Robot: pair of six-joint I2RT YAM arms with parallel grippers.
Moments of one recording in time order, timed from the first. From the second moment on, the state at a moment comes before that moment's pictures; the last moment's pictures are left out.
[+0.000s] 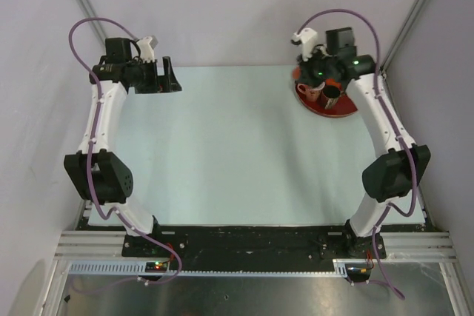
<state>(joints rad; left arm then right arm) 0.06 1.70 1.78 -0.88 0.46 0.00 0.28 1.76 1.88 -0.76 -0.39 -0.38</state>
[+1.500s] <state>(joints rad) 0.06 1.63 1.60 -0.88 0.18 0.17 -0.14 2.44 2.25 -0.88 -0.05 -0.82</state>
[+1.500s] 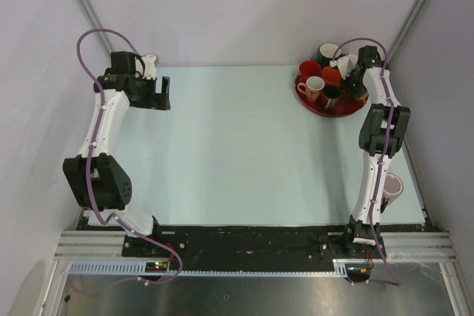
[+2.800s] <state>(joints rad) 0.06 1.63 1.60 -0.89 0.18 0.19 -0.14 2.17 1.89 -0.60 0.12 -0.65</state>
